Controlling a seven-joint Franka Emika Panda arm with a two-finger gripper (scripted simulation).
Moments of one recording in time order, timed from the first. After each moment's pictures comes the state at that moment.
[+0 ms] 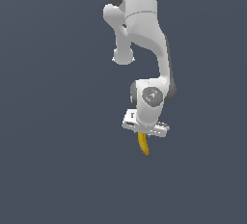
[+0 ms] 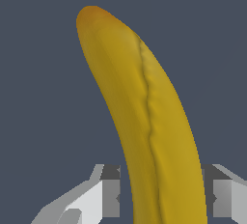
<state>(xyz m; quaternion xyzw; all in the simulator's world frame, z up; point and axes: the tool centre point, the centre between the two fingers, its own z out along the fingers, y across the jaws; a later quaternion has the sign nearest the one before) 0.042 0.093 0.019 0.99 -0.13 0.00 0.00</state>
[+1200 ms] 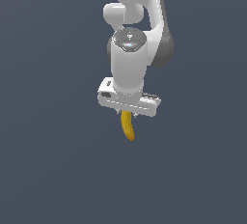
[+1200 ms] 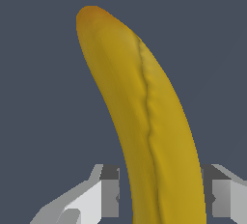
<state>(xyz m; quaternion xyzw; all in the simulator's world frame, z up) 0.043 0.013 0.199 0.99 -0.13 0.00 0.00</state>
